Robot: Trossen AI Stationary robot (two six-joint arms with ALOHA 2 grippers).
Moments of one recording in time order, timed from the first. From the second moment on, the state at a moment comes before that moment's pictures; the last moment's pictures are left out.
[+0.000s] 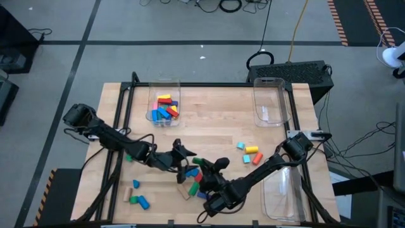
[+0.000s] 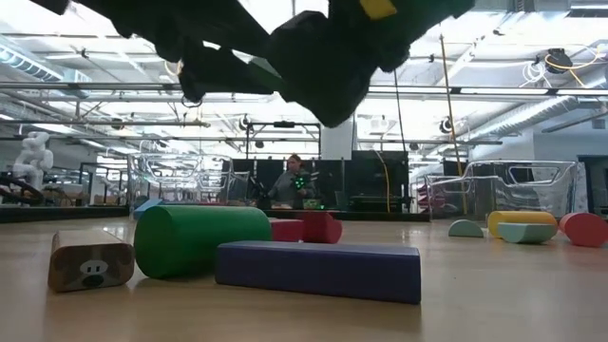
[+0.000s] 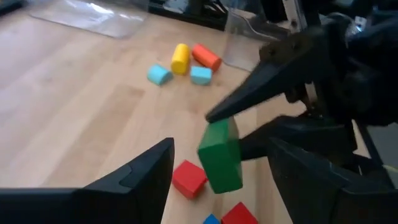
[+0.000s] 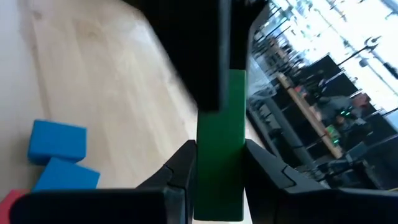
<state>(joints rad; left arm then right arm) -0.42 1.51 0.77 0.26 -0.43 -0.44 0.58 2.22 1.64 -0.61 1.30 0.45</state>
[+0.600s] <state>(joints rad) -0.37 1.51 0.77 0.34 -0.28 -0.47 0.61 2.22 1.64 -0.53 1.41 0.32</state>
